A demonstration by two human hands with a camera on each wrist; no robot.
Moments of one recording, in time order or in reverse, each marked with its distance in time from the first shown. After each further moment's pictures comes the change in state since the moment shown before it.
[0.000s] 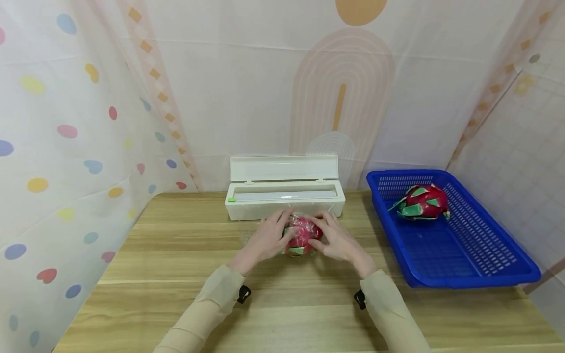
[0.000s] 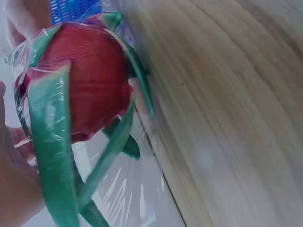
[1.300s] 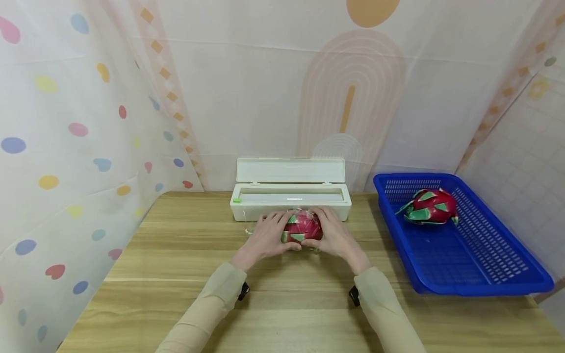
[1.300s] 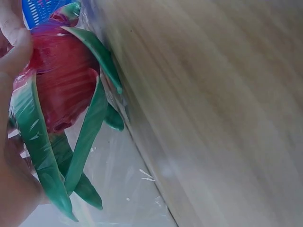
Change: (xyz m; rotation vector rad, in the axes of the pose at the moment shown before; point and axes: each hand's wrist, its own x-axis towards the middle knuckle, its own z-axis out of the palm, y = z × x) left_hand 0.000 -0.021 0.005 0.198 0.011 0.021; right_hand 0.021 -0.002 0.010 -0.041 0.027 0.060
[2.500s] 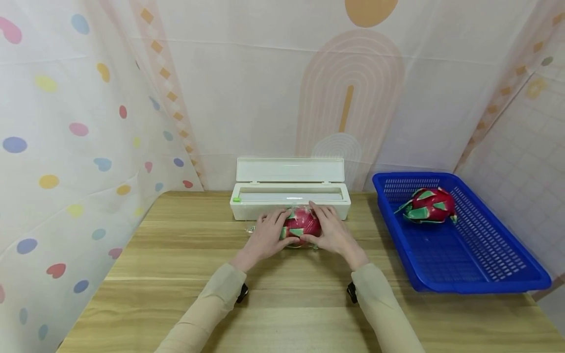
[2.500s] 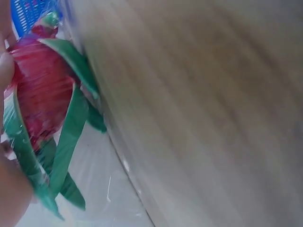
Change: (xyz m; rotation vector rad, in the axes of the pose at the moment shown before) left_hand -0.003 -0.006 0.011 -0.040 0.124 0.035; right_hand 0.004 0.001 0.003 -0.057 -0.024 0.074
